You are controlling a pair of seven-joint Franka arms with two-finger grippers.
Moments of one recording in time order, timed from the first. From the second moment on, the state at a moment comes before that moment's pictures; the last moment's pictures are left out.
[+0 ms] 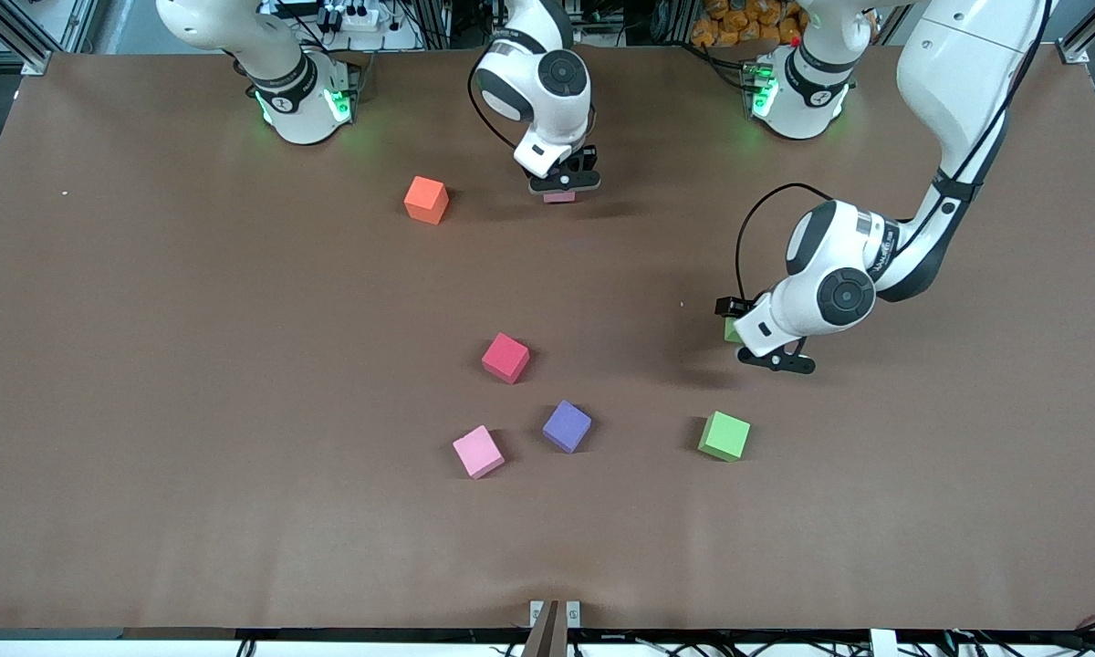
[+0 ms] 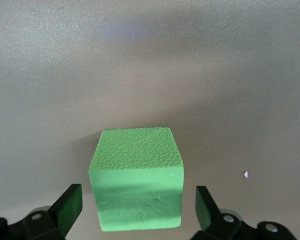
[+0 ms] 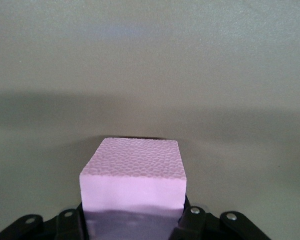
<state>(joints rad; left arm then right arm) 0.09 0.46 -0.41 -2.07 0.09 2.23 -0.19 1.15 0.45 0.03 -2.04 0.20 2.40 0.92</state>
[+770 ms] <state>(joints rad) 0.08 0.46 -0.40 -2.06 0.09 2.24 -0.19 1.10 0.41 0.00 -2.02 0.20 2.40 0.93</state>
